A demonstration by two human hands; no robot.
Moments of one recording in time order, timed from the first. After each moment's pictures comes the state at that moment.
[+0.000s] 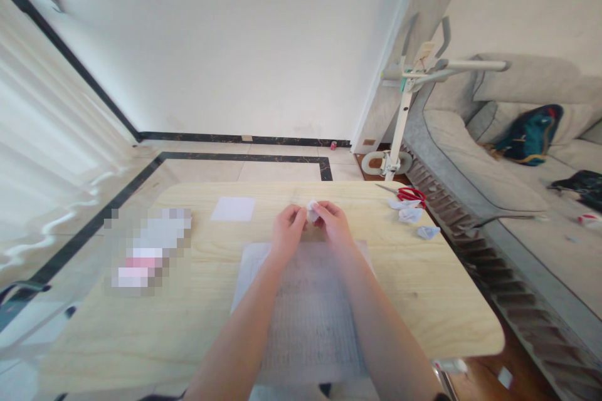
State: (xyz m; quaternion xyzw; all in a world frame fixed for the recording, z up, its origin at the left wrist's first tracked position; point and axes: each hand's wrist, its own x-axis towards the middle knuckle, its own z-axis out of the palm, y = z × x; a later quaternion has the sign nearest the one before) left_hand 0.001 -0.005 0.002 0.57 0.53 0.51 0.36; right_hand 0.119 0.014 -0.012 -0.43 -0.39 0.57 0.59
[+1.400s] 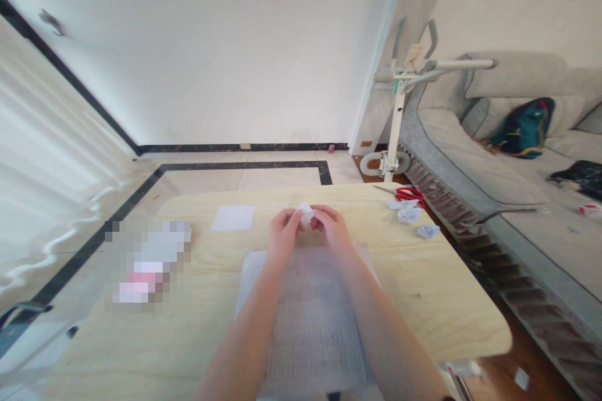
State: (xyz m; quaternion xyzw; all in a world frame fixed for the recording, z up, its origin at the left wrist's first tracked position) left_hand -0.002 0.002 -0.001 0.49 0.53 0.55 0.43; right_hand 0.118 0.017 -0.015 -0.42 -0.40 0.56 0.59
